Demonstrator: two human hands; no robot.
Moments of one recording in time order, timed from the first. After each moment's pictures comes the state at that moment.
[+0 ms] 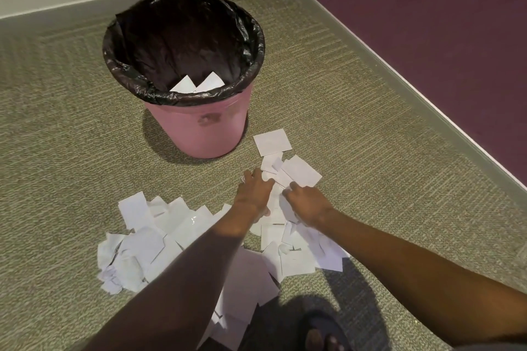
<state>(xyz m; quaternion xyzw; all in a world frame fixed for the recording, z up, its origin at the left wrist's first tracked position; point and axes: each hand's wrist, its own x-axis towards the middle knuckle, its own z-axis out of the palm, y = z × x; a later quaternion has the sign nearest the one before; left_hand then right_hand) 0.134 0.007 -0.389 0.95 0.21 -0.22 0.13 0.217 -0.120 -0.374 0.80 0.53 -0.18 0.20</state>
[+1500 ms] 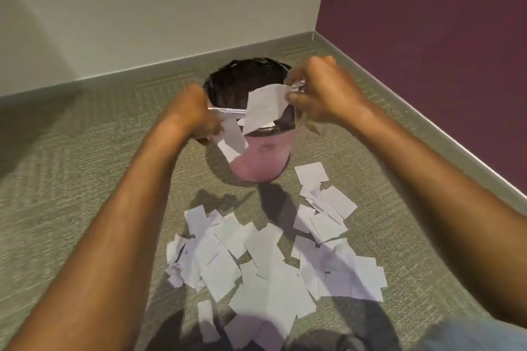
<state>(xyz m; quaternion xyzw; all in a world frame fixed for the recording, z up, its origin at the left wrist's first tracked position) 0.014 0.152 -0.090 0.85 0.42 0.05 0.31 0.187 0.009 -0.073 0.82 0.53 0.02 -0.22</state>
